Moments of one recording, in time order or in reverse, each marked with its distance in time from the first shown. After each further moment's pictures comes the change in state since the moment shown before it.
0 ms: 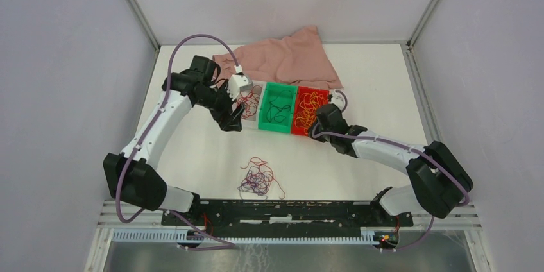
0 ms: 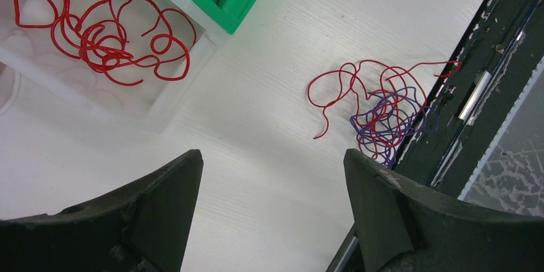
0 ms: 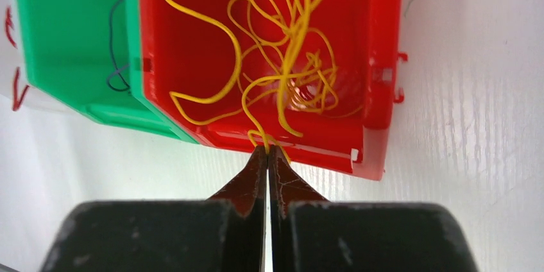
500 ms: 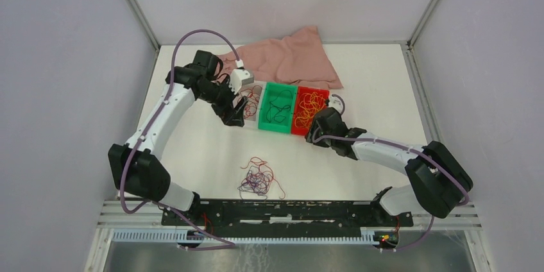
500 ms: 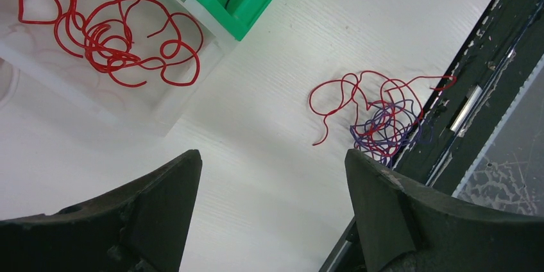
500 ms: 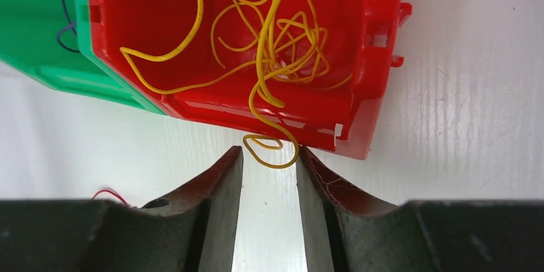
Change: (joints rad) left arm 0.000 0.080 0.079 -0.015 -0.007 -0.063; right arm 0.011 0.001 -0.021 -0.032 -0.024 -0.061
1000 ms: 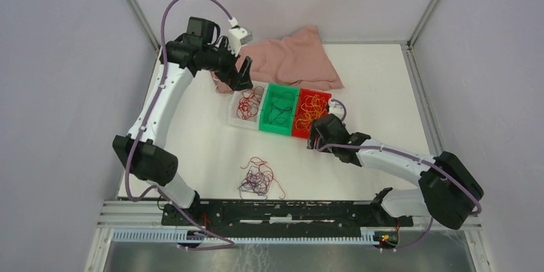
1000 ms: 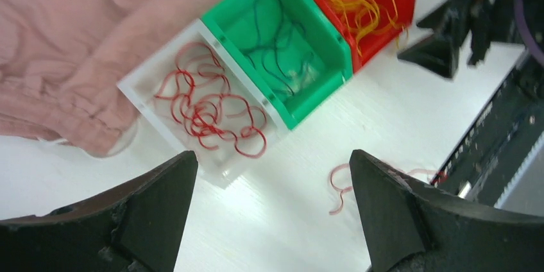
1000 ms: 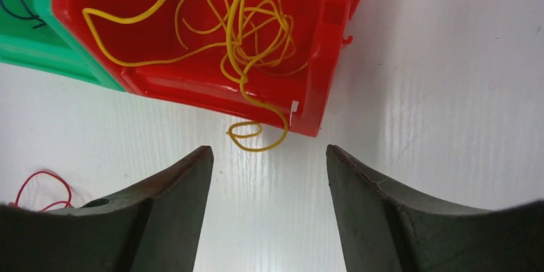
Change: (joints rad) left arm 0.005 0.173 0.441 0.068 -0.017 -0.228; right arm 0.071 -0.132 -0.021 -0.165 0.133 -0.061
